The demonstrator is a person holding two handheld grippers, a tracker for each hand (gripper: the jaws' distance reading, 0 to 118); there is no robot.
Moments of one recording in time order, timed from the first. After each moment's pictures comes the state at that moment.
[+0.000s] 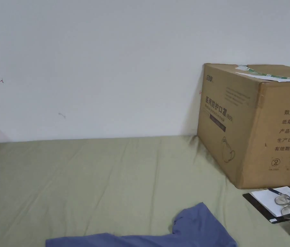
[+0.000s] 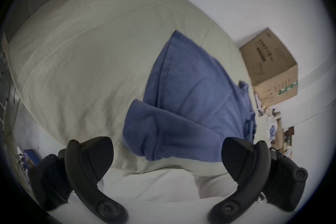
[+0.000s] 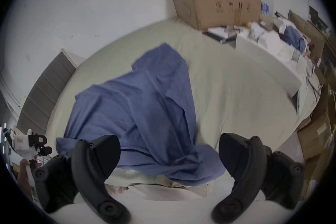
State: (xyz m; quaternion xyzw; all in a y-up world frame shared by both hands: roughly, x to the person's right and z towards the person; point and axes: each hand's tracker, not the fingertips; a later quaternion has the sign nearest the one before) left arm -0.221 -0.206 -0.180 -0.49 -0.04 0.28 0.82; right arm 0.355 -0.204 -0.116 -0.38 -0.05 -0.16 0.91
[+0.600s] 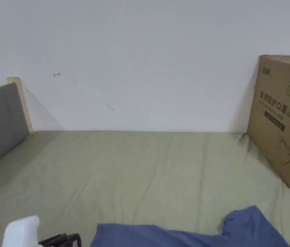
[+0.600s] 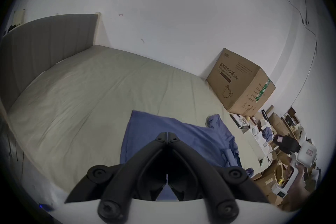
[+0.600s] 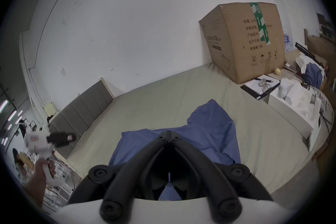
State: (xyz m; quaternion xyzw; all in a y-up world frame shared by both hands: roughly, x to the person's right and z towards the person) left arm -0.186 -0.079 -0.206 -0.29 -0.11 0.18 0.93; right arm 0.299 -0.090 -0.121 -0.21 0.06 -0.17 0.96
